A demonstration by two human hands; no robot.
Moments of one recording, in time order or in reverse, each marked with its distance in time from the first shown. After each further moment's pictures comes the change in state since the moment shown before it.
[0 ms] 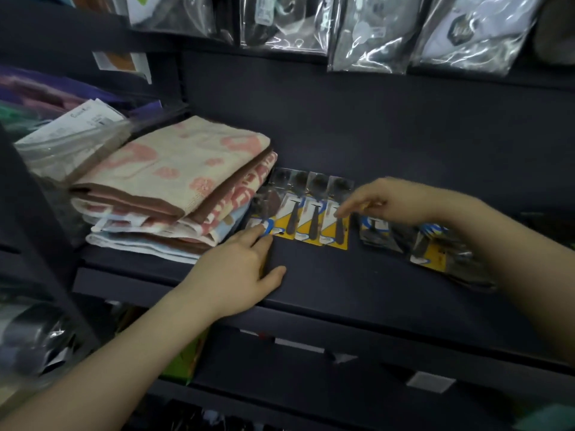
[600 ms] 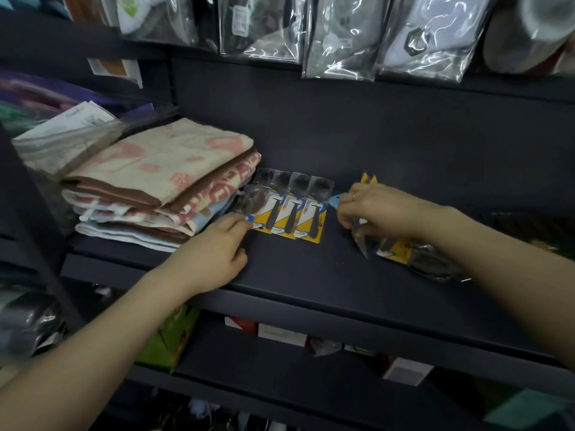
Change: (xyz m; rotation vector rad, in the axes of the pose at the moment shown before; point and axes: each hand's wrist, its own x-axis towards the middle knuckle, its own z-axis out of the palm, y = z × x) left_hand 0.004 0.011 -0.009 -0.137 0.011 -0.025; right_hand -0.029 0.023 0.010 -0.593 0.069 -0.228
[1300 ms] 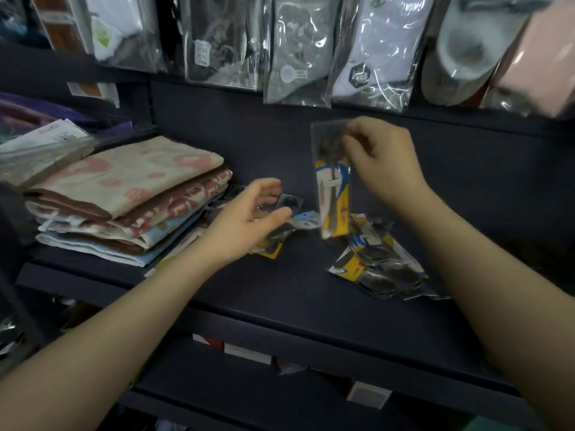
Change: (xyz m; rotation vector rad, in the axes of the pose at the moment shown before) left_hand 0.054 0.098 -0.013 -0.833 0.318 0.061; right_hand -0.030 0.029 -0.058 0.387 0.946 0.350
